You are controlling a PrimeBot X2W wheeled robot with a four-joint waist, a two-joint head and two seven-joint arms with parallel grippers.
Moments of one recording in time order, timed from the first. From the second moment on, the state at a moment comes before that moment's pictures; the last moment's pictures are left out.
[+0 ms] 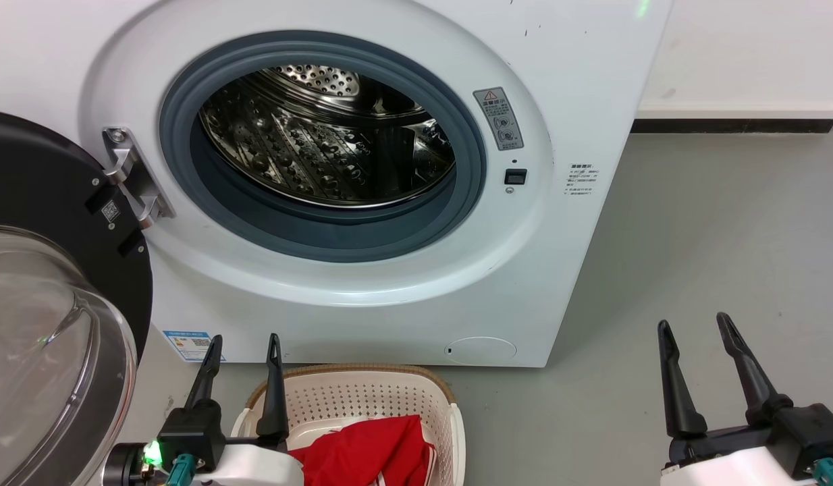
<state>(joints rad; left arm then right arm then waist) 0.04 0.05 -0.04 0.09 -0.06 0.03 -0.26 0.10 -0.05 0.00 -0.06 0.05 0.13 -0.26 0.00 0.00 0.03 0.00</state>
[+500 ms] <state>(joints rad) 0.06 0.05 -0.03 0.16 -0.20 0.02 -0.22 0.11 -0.05 0.00 0.01 0.20 0.13 -0.24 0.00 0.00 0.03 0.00</state>
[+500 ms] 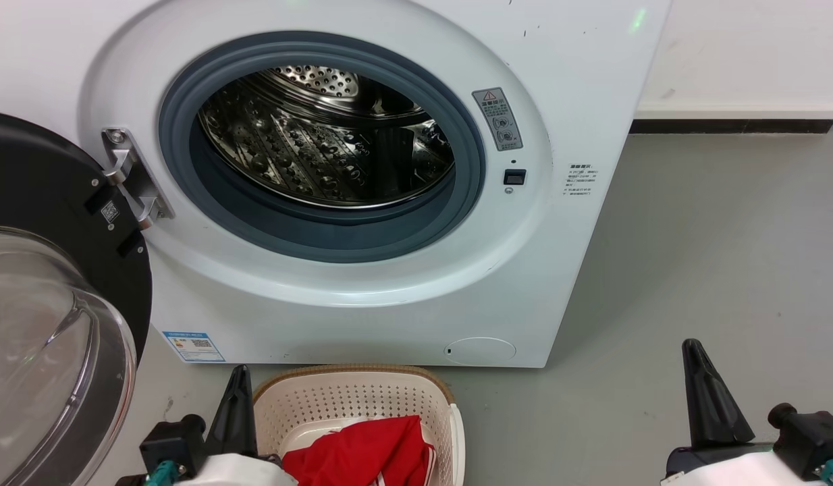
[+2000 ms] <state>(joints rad) -0.03 0.05 0.04 0.20 -0.94 -0.06 -0.05 0.01 -0.08 -0.02 0.13 0.98 0.13 -0.09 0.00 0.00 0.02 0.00</state>
